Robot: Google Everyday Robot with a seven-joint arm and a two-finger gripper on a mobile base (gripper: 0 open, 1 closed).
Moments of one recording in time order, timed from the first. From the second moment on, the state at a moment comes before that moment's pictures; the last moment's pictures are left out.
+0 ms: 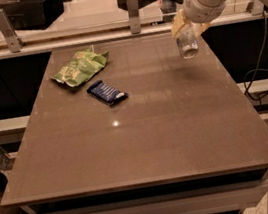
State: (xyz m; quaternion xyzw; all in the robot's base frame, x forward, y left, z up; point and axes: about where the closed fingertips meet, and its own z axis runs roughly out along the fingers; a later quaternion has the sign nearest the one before) arm 0.719 -0.200 0.920 0.00 0.96 0.07 0.27
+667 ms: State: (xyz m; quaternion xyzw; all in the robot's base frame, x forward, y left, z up) arm 0.719 -0.217 0.938 -0.02 0.94 0.10 0.34
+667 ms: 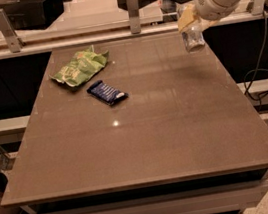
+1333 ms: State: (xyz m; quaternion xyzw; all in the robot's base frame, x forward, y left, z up) arm 0.725 -0.238 0.949 -0.03 0.91 0.14 0.38
